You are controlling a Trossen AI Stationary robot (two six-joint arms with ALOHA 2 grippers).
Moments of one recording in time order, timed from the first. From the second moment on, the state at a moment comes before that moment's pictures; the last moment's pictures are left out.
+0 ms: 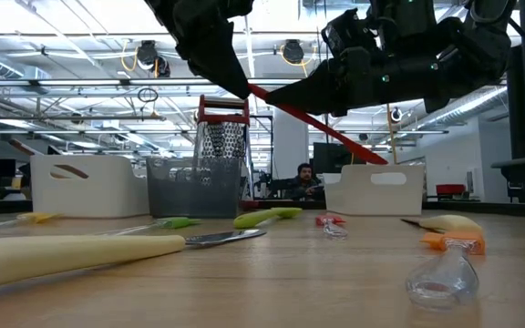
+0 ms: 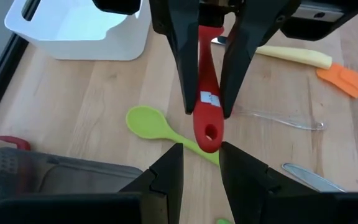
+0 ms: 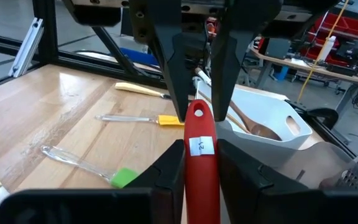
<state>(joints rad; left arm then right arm) -0.11 1.59 1.22 -0.47 -0.26 -0.10 0.02 1.68 0.58 1.00 0.00 -0.20</state>
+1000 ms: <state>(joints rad) -0.10 1.61 1.22 -0.39 -0.22 0.03 0.00 1.68 0.58 1.01 0.00 -0.21</state>
